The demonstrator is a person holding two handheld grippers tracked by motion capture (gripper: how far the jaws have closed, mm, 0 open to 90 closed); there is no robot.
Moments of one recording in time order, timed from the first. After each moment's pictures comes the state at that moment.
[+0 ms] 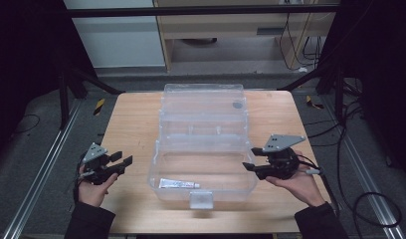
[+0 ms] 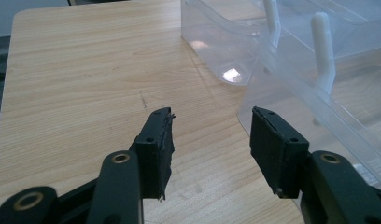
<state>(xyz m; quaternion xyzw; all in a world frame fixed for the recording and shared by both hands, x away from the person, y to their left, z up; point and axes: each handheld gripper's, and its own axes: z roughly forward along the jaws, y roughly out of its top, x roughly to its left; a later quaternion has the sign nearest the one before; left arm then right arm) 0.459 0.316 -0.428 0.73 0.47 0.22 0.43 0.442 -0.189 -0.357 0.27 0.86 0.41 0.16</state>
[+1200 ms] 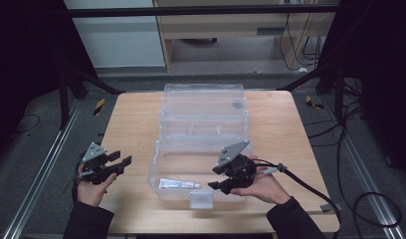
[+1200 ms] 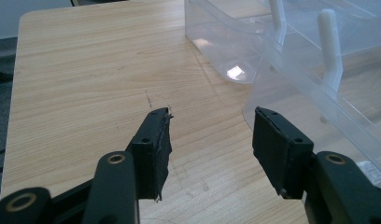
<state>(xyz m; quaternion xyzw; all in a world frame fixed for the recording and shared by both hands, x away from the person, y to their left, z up) 0.460 0.319 -0.426 0.74 0.47 0.23 0.43 0.441 -0.096 -0.372 0.16 0.92 0.36 0.05</state>
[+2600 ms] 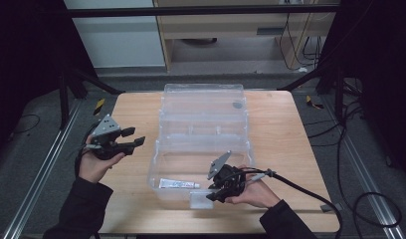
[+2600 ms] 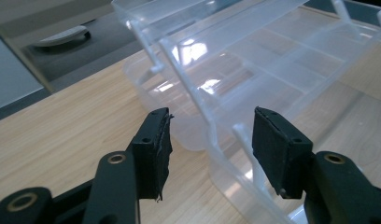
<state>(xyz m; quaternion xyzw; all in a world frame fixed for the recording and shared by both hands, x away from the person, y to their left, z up) 0.495 0.275 -0.345 0.81 0.32 0.23 0.43 0.441 -0.076 -0.415 0.14 0.95 0.28 -0.01</state>
